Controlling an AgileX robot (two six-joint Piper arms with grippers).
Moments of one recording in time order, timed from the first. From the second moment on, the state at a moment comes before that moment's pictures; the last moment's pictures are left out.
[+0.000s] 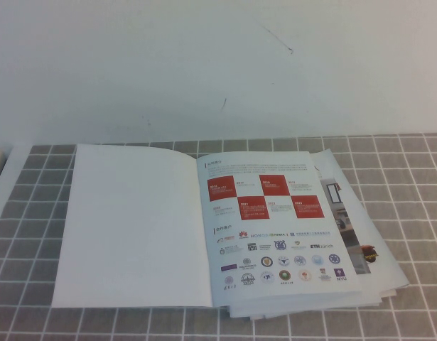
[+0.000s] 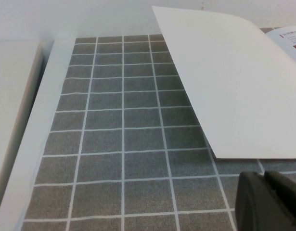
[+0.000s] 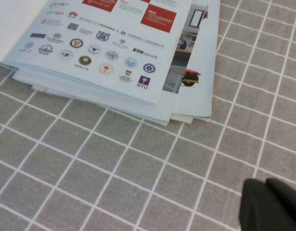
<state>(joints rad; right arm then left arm) 0.43 0.28 -0.40 -0.06 0.83 0.01 -0.08 -0.01 0.02 -0.05 0.37 -0.03</state>
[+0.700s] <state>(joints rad) 0.41 0.28 -0.39 -0.59 0.84 0.01 -0.08 -0.01 0.02 -0.05 0.37 -0.03</state>
